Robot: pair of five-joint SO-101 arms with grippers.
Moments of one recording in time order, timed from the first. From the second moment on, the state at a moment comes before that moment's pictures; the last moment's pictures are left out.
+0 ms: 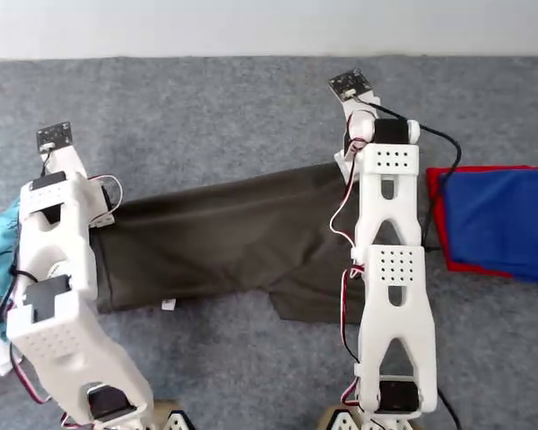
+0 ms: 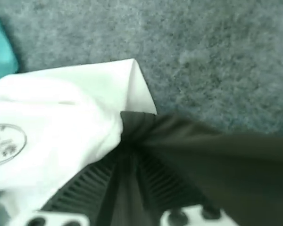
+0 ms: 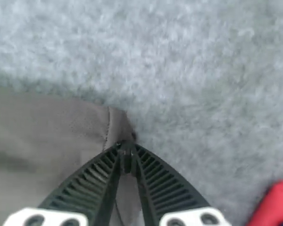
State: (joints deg) left arm -23.6 21.0 8.5 58.7 6.7; right arm -1.9 78.6 -94.1 95.2 23.7
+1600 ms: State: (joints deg) left arm -15.8 -44.9 52.0 66.1 -10.9; right arm -5.7 9.0 -38.0 100.5 34.1
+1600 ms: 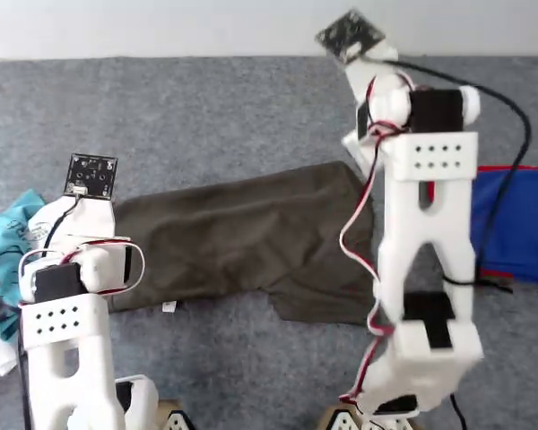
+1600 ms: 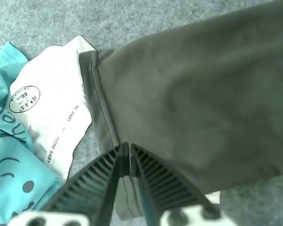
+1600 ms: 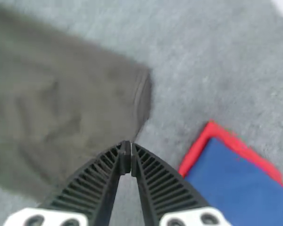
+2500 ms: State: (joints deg) left arm -15.8 -44.9 52.0 66.1 -13.8; right arm -8.4 -35.4 22.4 100.5 59.4
